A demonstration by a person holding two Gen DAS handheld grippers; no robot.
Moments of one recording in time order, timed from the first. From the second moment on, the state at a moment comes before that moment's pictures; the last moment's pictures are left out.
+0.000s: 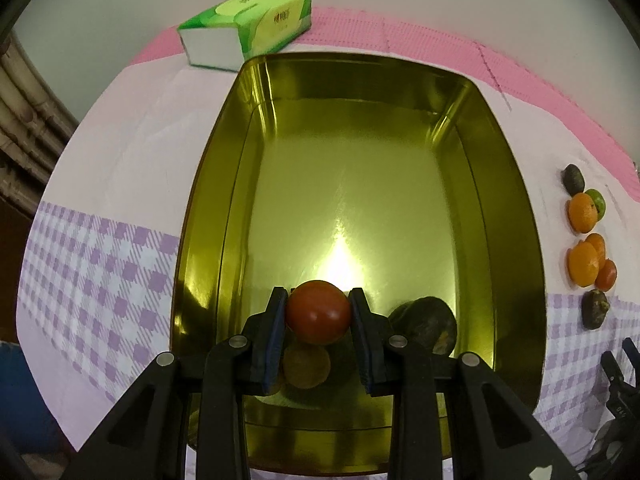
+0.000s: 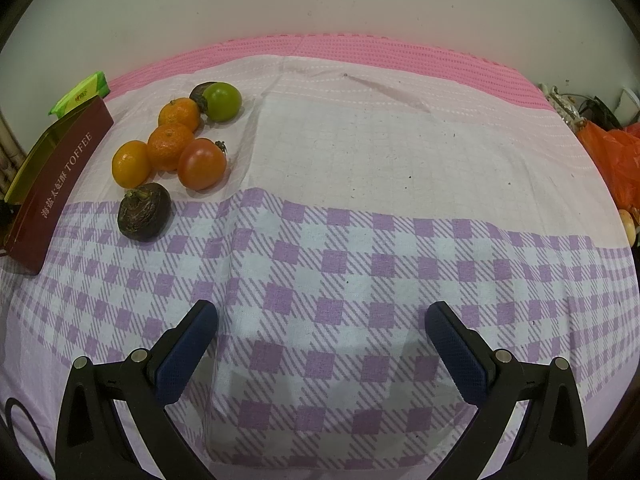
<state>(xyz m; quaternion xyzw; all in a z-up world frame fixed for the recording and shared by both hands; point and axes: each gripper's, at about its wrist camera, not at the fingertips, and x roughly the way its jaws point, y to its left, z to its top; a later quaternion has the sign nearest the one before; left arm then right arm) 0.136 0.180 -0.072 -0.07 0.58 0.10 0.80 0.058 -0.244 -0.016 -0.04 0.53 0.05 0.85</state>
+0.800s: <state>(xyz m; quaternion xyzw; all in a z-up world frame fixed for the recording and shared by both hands) 0.132 0.178 -0.071 -0.07 0.58 0.10 0.80 0.059 -0.244 -0.016 -0.04 0.53 0.05 0.85</state>
